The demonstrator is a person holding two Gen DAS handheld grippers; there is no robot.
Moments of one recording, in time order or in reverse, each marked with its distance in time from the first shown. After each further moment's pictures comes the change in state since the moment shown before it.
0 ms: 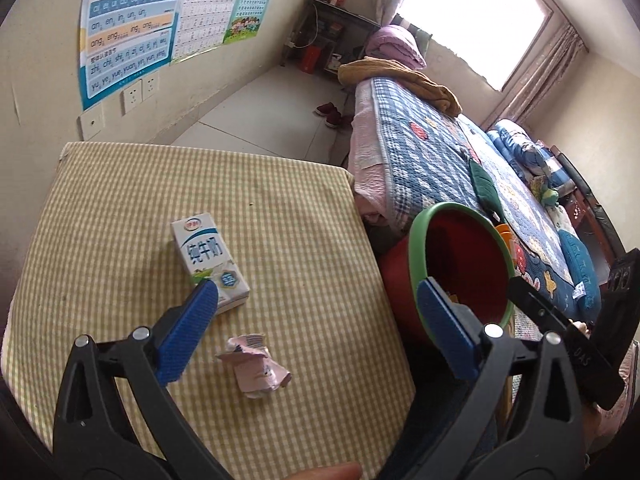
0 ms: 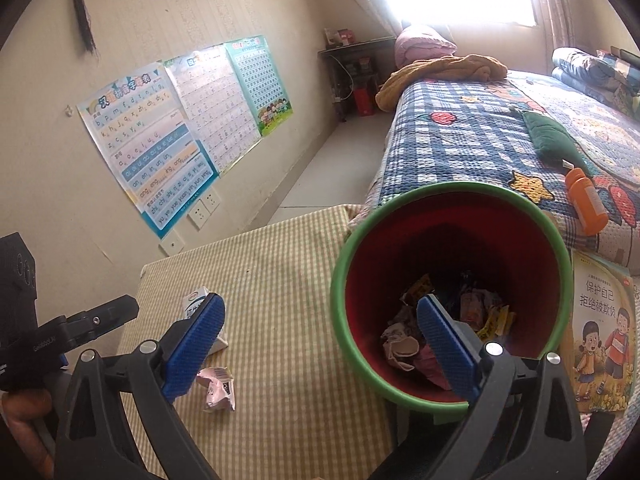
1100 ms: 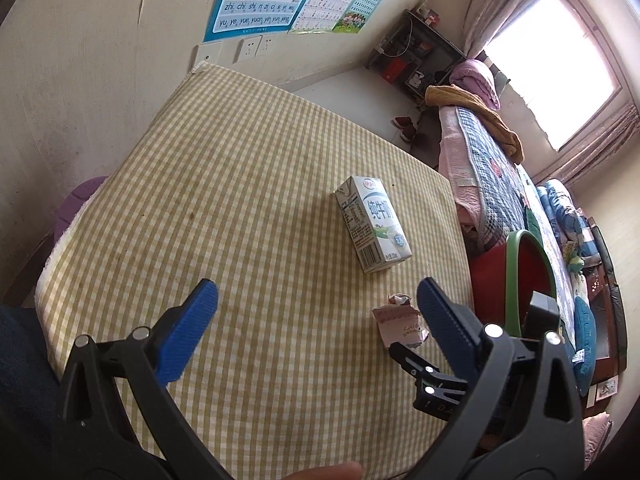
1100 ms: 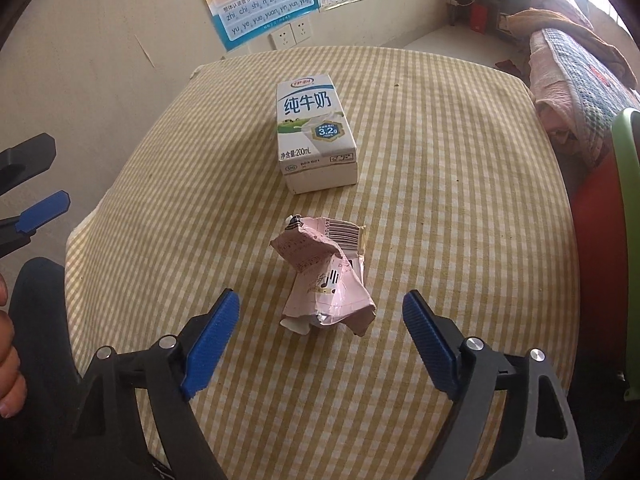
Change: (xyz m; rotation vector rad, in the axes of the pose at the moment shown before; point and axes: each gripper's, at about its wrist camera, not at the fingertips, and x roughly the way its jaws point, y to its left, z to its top) left arm -0.037 0.147 -0.059 -0.271 0.002 0.097; right arm 0.151 0.138 -0.130 -0.341 0.470 0.098
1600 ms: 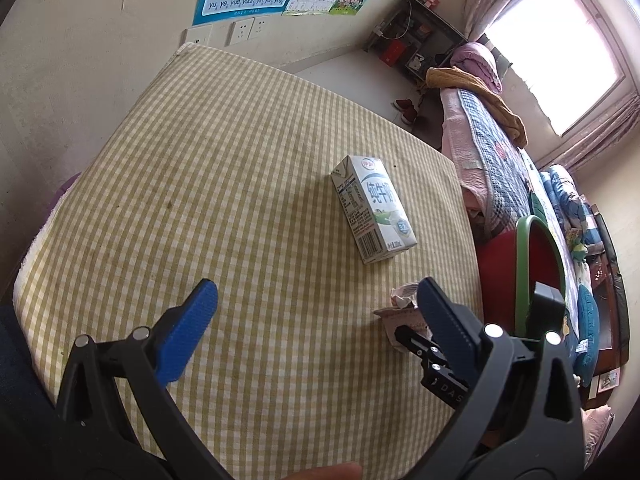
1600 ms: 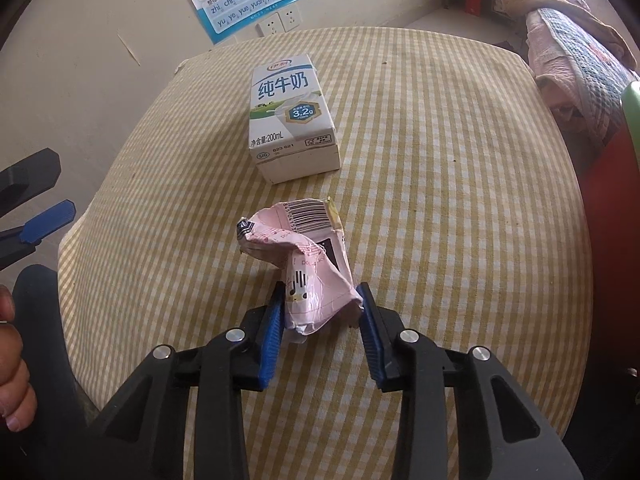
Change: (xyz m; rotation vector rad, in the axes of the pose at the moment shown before) left arm 0.030 -0.012 0.000 0.024 0.059 0.009; right arm 0.013 -0.019 0.004 0.045 0.030 0.018
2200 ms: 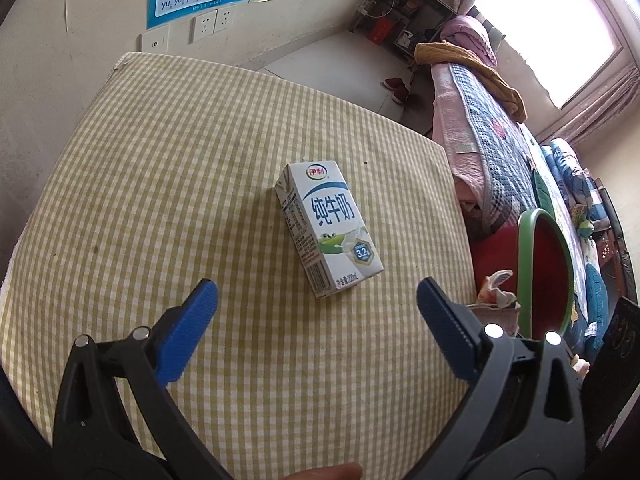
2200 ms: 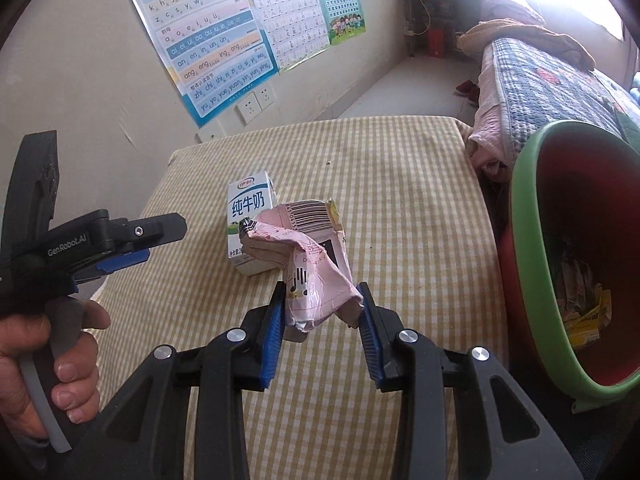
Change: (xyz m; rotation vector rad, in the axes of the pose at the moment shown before) left arm 0.053 -0.054 0.032 0.073 0.072 0.016; right arm -0.088 -0.044 0.016 0.098 -0.237 -0.021
